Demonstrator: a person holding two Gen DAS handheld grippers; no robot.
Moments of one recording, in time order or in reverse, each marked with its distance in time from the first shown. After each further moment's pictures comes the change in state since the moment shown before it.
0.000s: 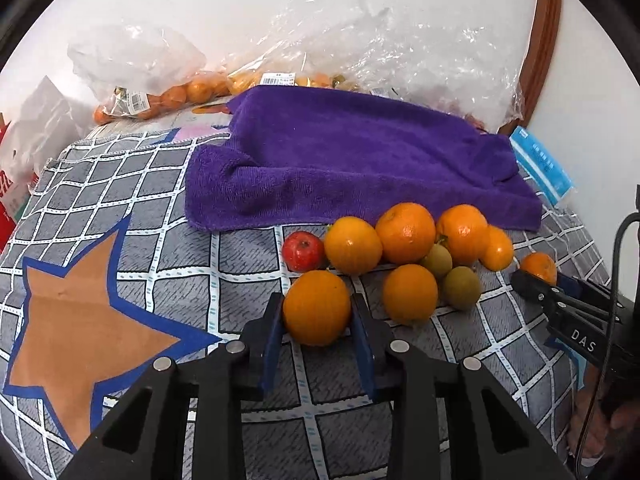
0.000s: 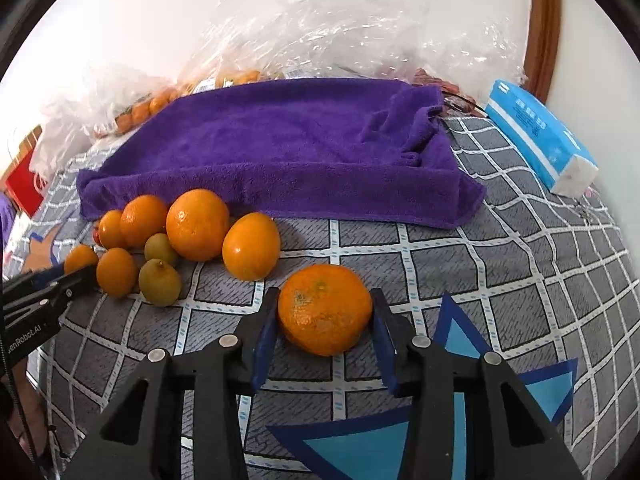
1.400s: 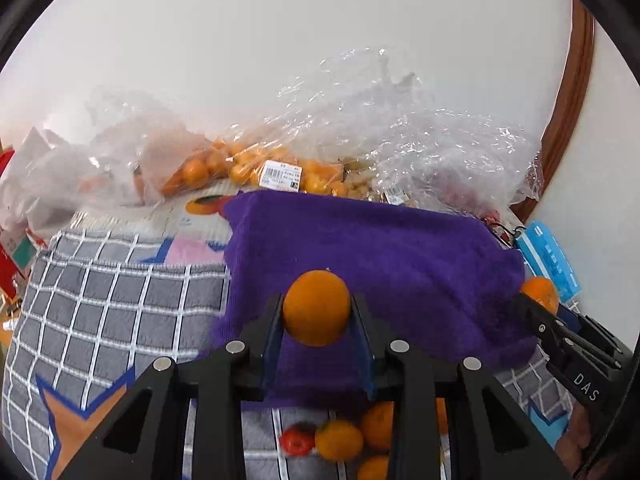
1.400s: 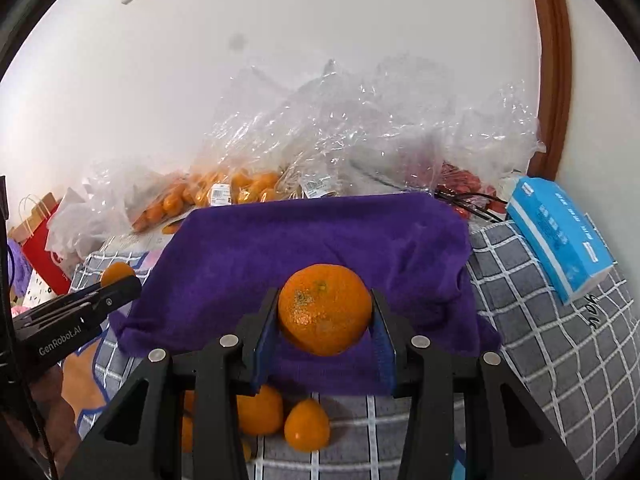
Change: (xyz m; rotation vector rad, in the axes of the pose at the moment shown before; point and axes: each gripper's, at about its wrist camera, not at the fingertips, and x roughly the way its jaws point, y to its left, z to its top) left arm 0.009 0.004 0.119 -0.064 -0.100 0.015; right arm -0.011 0.015 0.115 0.051 -0.147 0.074
